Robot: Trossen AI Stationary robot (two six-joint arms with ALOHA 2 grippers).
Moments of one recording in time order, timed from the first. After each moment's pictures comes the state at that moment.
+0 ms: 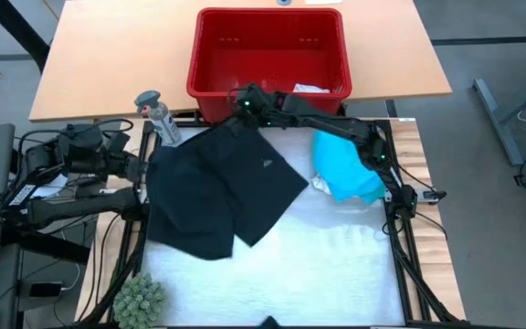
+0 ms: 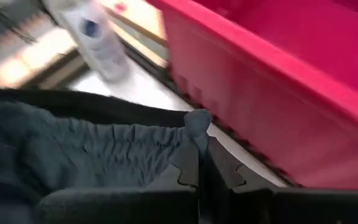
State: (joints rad) left arm 0.44 0.56 1.18 -1.18 0.13 -0.82; right arm -0.33 2.20 2.35 -0.85 0.29 0.37
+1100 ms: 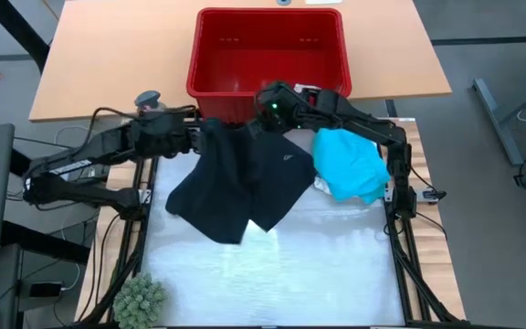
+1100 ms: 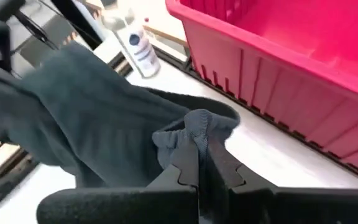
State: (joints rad) left arm 0.27 1.01 1.18 -0.60 -0.30 -0.83; right arm -0.24 1.97 2.35 -1.09 0.31 0.58
